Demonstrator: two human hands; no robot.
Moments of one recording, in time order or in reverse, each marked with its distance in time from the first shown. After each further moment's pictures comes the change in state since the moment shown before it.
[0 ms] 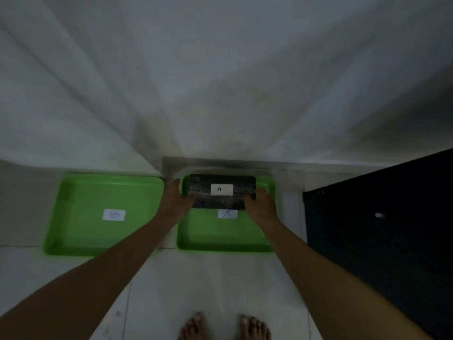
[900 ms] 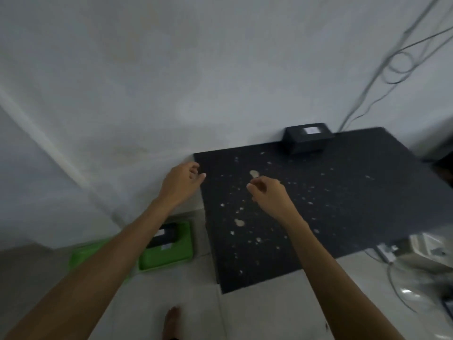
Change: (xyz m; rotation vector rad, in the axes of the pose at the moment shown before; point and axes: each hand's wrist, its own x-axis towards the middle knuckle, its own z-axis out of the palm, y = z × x) left_hand -0.657 0.477 -0.088 0.252 0.131 0.843; right_hand -0.624 -0.026 -0.628 0.051 0.302 -0.409
